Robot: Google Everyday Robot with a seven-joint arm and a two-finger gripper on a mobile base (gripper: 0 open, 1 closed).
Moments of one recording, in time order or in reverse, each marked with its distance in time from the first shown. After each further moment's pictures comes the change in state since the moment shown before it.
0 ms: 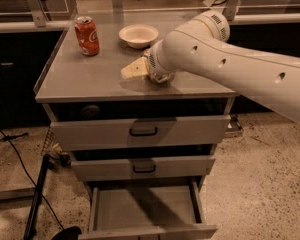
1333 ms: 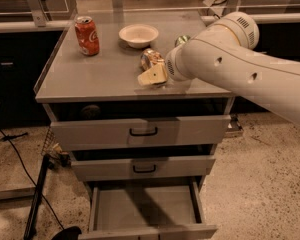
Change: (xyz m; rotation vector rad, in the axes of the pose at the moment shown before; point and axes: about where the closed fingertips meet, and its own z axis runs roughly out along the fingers) arm 0.030 -0.032 -0.054 0.099 0.011 -0.030
